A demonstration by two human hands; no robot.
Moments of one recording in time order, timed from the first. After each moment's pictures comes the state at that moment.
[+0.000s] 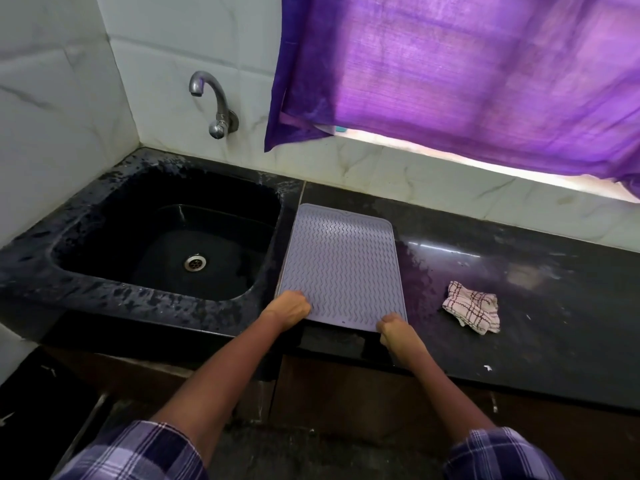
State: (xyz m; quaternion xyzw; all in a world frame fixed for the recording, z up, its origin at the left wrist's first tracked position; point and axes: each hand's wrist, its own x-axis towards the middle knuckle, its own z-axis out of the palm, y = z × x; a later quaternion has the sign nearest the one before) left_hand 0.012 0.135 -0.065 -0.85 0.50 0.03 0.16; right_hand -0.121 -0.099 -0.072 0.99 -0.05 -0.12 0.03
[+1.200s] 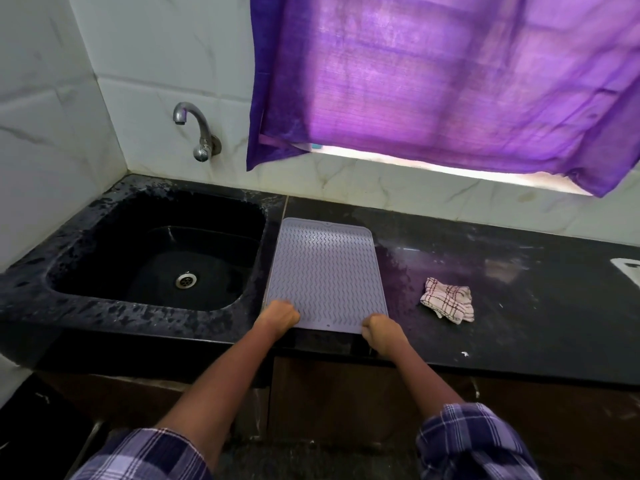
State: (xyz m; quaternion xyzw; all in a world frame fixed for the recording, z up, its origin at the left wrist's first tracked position) left_hand -0.024 0.137 -0.029 -0.85 0.48 0.04 0.22; right_hand -0.144 -0.074 -0.032 0.98 -0.16 -0.10 -0.10
